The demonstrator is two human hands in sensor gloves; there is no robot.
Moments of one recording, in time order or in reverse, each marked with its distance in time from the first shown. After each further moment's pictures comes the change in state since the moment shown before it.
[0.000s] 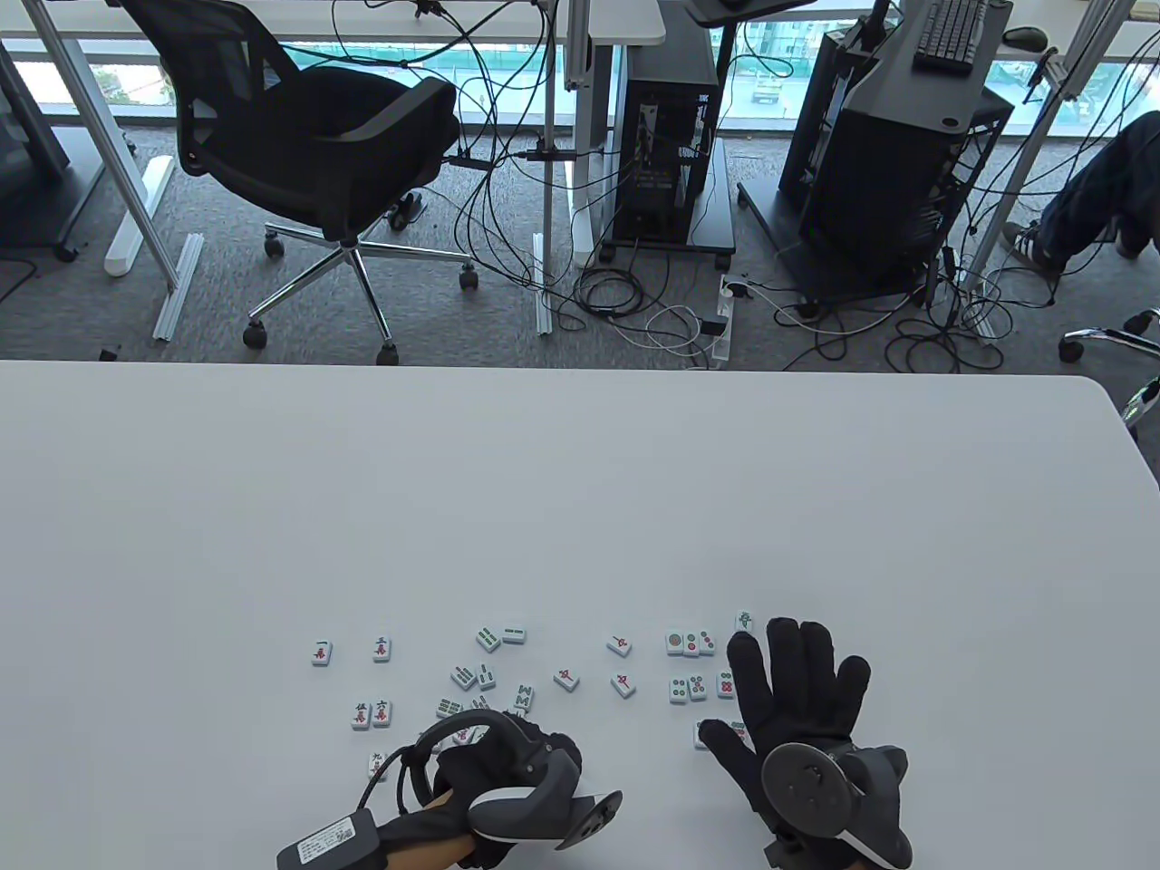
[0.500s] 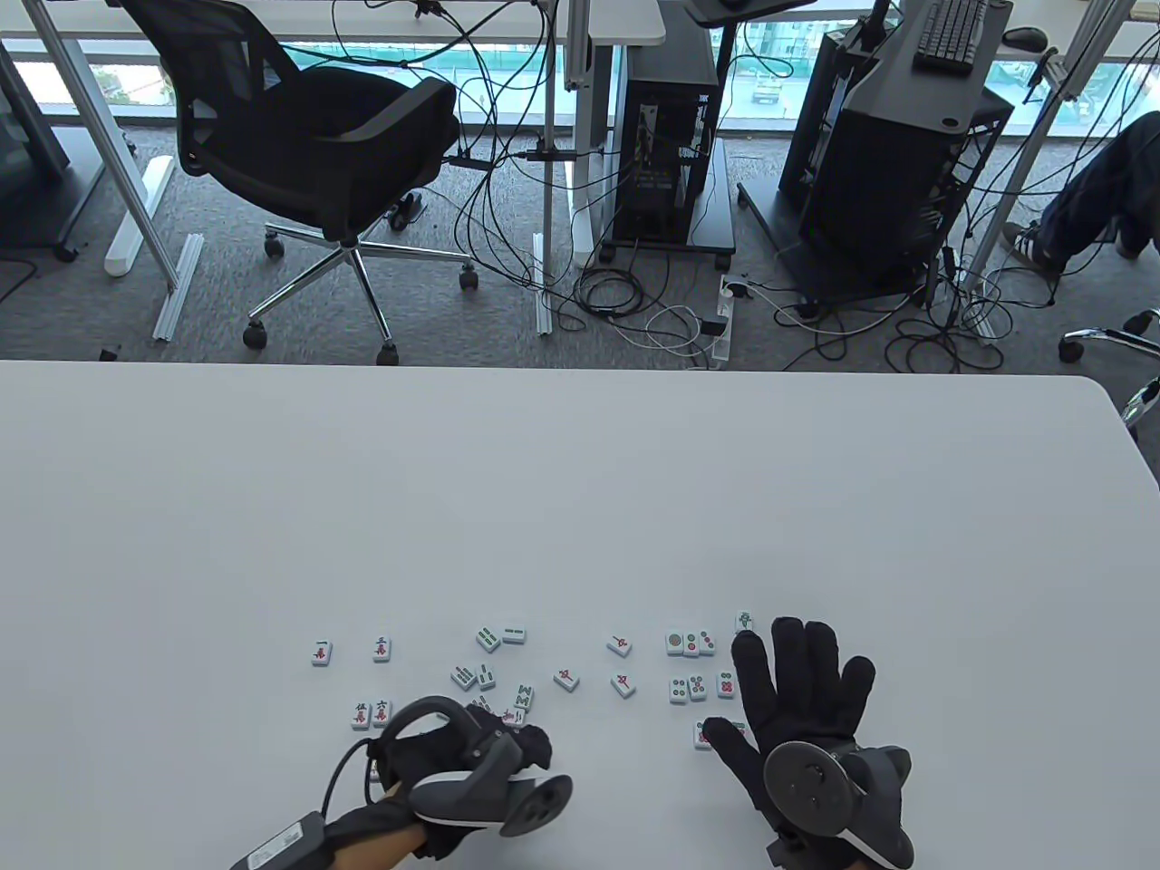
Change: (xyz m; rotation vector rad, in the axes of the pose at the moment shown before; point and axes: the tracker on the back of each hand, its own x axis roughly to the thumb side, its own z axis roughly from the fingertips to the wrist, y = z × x) left_hand -0.062 -0.004 0.041 0.108 0.022 0.193; right_hand -0.003 -0.001 0.000 -0.005 0.021 0.010
